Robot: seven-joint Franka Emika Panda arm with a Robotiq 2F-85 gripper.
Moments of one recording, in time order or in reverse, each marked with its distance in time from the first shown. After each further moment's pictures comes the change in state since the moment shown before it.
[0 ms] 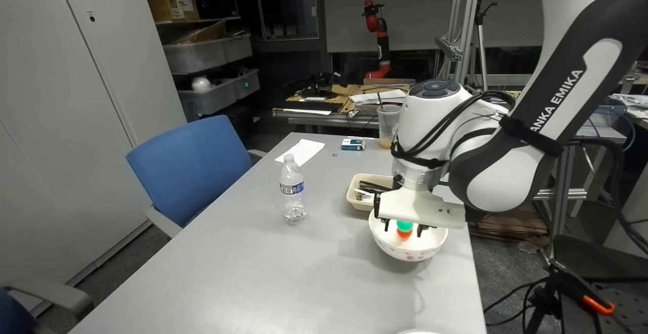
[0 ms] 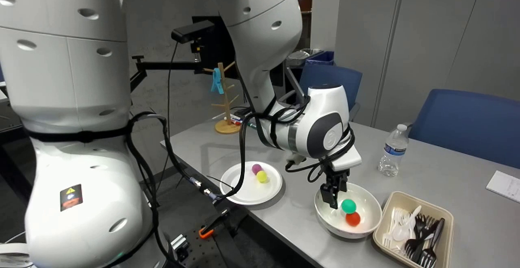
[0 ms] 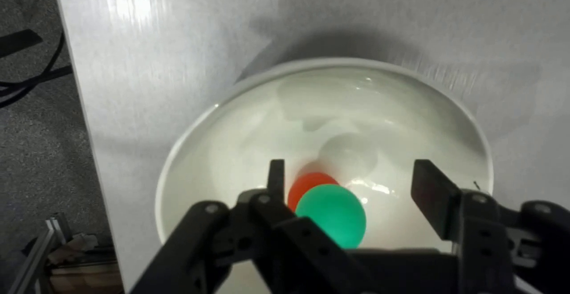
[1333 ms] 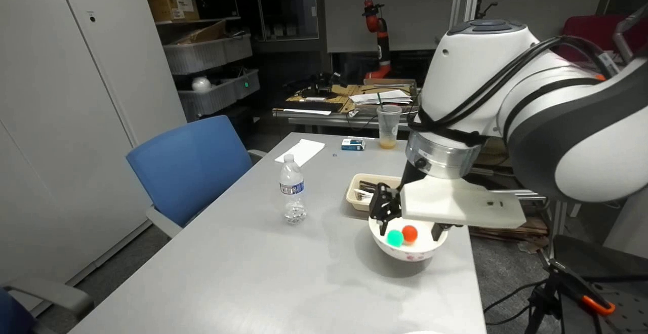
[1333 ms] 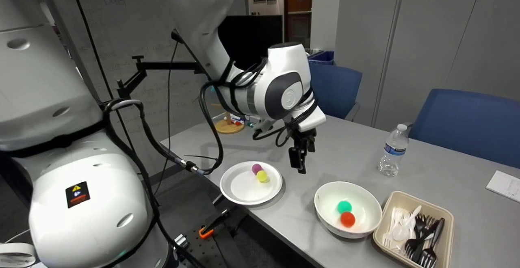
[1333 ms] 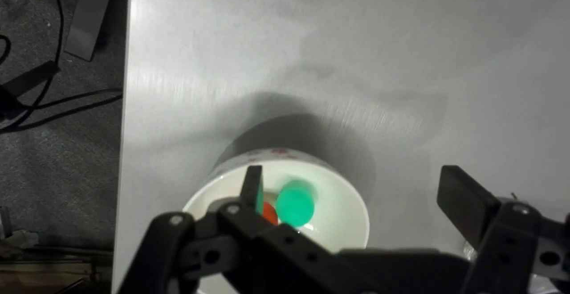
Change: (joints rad) arm 0.057 -0.353 0.145 -0.178 0.114 -0.122 -0.112
